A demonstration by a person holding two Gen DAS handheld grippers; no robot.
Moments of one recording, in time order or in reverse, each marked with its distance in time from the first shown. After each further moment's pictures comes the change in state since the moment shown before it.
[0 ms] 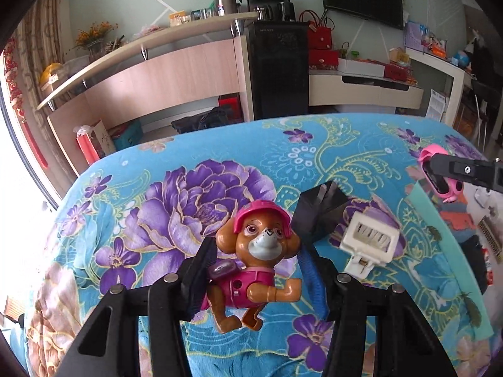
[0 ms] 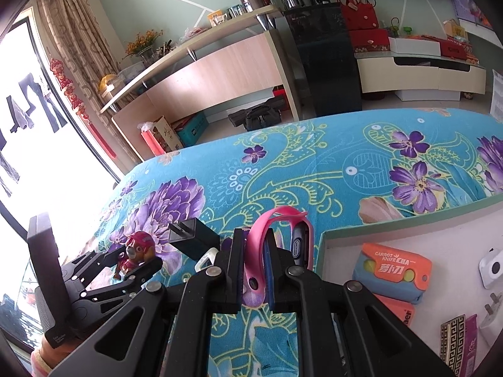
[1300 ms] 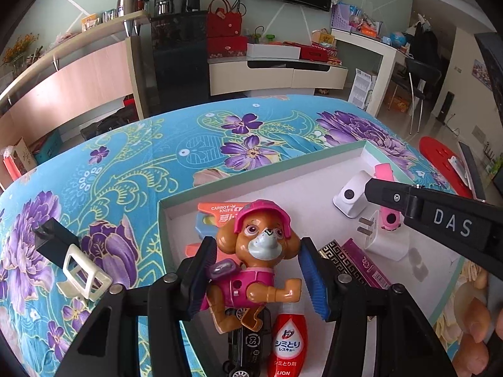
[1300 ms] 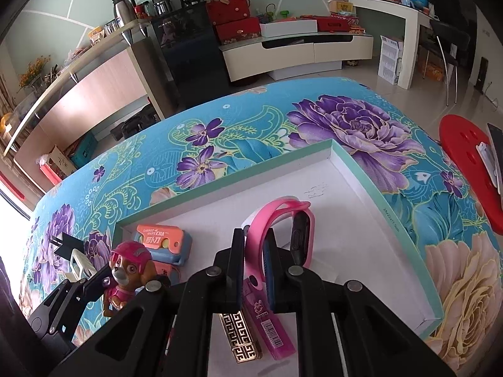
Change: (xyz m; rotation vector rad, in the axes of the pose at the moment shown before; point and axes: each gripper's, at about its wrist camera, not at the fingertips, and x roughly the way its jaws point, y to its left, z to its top) left arm 0.005 -0.232 0.020 0.109 0.096 -0.302; right arm -0.100 -0.130 -0.016 0.246 0.051 -0.472
